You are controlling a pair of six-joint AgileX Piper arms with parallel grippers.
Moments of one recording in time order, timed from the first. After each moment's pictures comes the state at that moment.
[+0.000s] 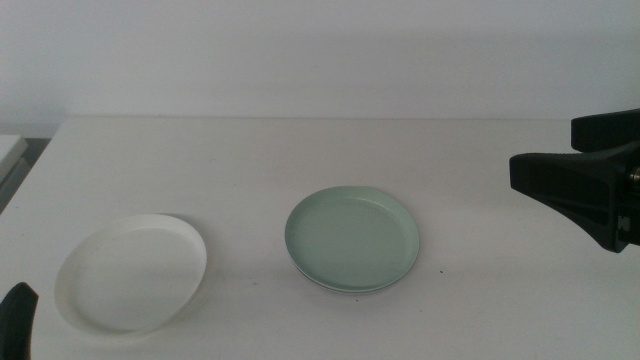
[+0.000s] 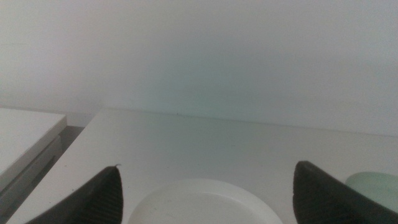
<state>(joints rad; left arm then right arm) -0.03 0.00 0.00 0.00 0.13 -0.15 0.38 0.84 -0.88 0.59 0.66 -0.53</state>
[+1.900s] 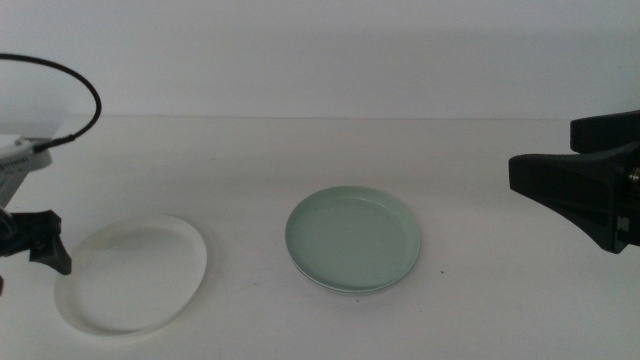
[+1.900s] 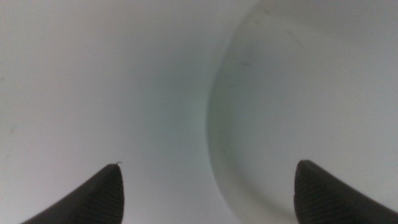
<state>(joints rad) 0.33 1.63 -0.99 -0.27 0.91 0.23 0.38 0.84 -0.88 0.59 0.66 -0.52</state>
